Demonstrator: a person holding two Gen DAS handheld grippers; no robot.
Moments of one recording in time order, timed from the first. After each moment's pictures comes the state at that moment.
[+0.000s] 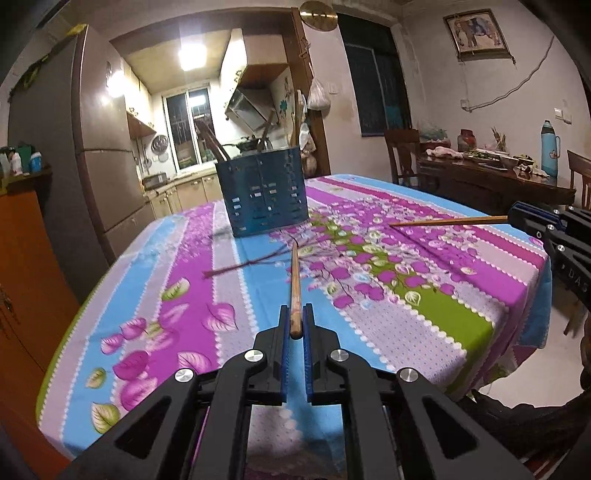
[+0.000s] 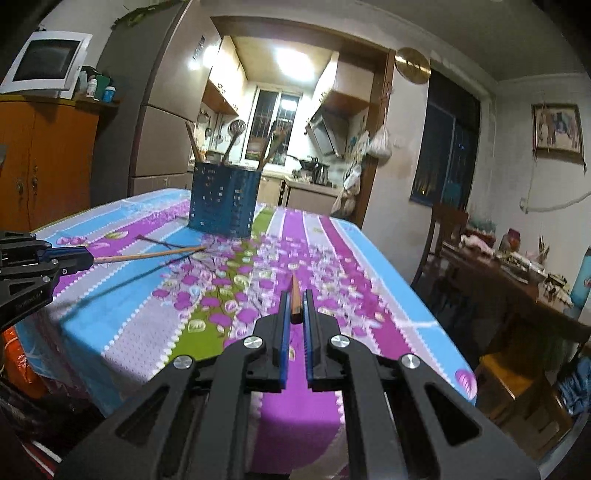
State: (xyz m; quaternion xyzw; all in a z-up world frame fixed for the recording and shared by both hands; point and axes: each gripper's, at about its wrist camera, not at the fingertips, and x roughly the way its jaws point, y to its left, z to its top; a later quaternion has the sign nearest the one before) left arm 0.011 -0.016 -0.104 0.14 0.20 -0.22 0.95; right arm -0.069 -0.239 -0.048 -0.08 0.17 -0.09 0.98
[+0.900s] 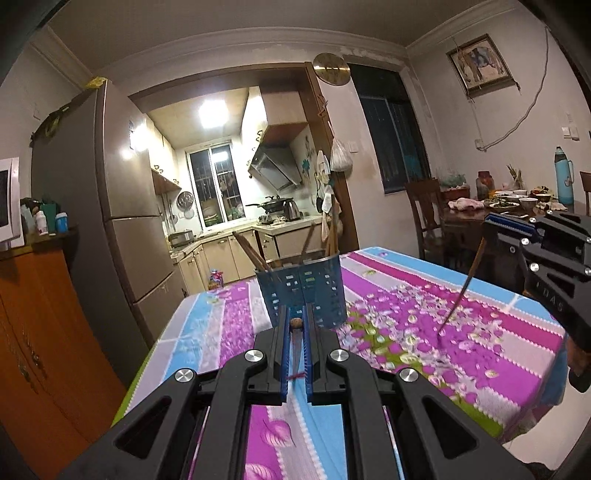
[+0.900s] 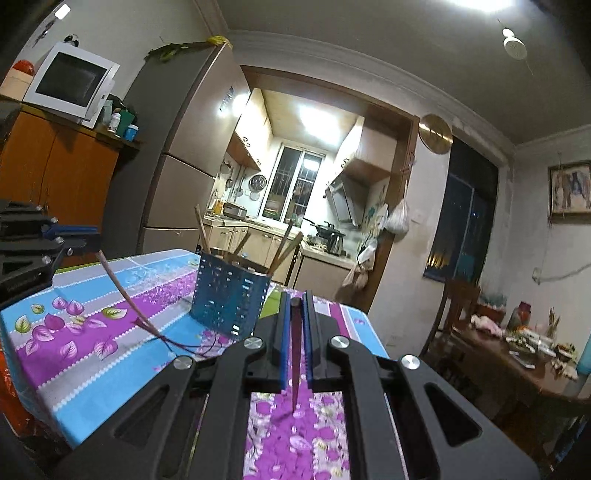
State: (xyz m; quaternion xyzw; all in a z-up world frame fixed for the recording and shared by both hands) left arm 0.033 -0.016 -0.002 0.14 0.08 -0.18 0.97; right arm -0.018 -0.228 0.035 -0.15 0.05 -0.04 0.99
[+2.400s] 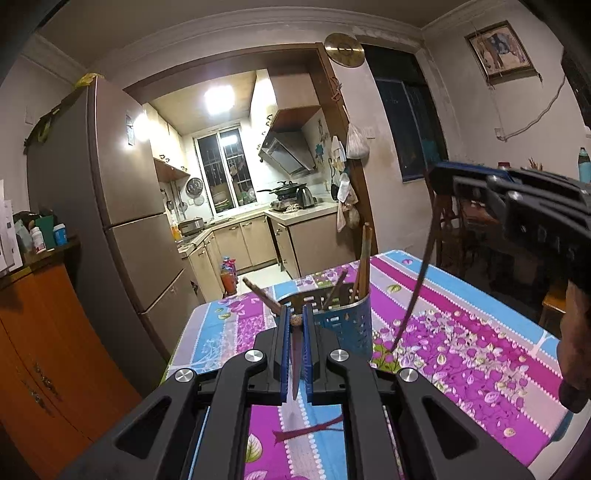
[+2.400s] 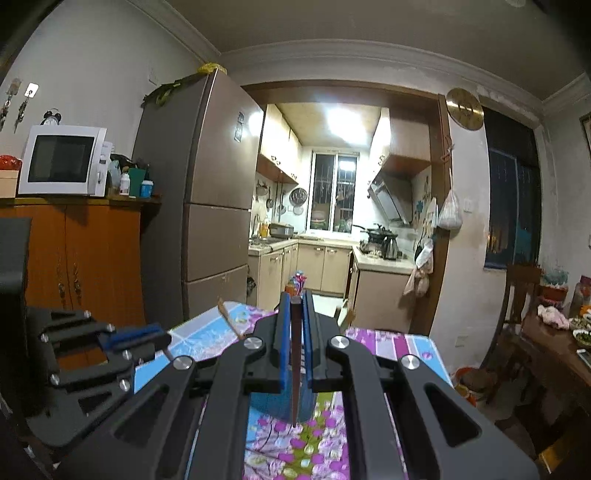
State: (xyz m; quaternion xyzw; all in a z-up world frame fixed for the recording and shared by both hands) left arm 0.121 -0.055 0.066 0.15 0.12 -0.15 0.97; right arm 0.079 -0.224 0.149 -0.04 0.05 0.07 1.00
